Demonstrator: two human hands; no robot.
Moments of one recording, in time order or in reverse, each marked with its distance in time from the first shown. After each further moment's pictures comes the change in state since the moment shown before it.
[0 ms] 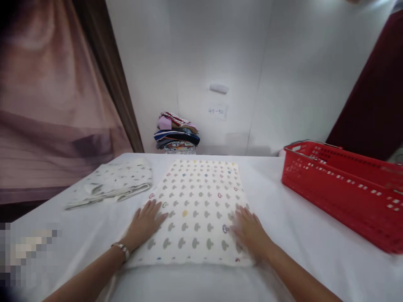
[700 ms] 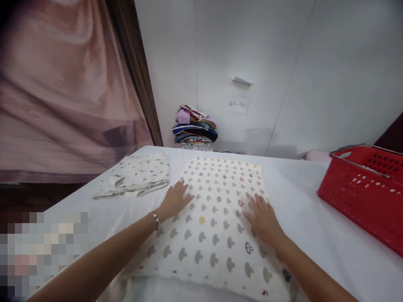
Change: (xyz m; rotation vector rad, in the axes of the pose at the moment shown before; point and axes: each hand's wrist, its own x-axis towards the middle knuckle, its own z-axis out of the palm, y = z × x) left_hand 0.076 0.015 -0.008 -0.093 -0.090 0.058; right_hand 0.085 0.000 0.004 -0.108 0.138 0.047
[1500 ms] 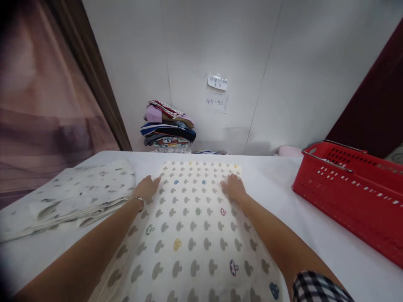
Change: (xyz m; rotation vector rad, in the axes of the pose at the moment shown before) left_hand 0.130 -0.031 -0.001 -0.201 -0.032 -0.491; right_hand 0.156 0.013 -0.001 -0.022 -0.082 0.204
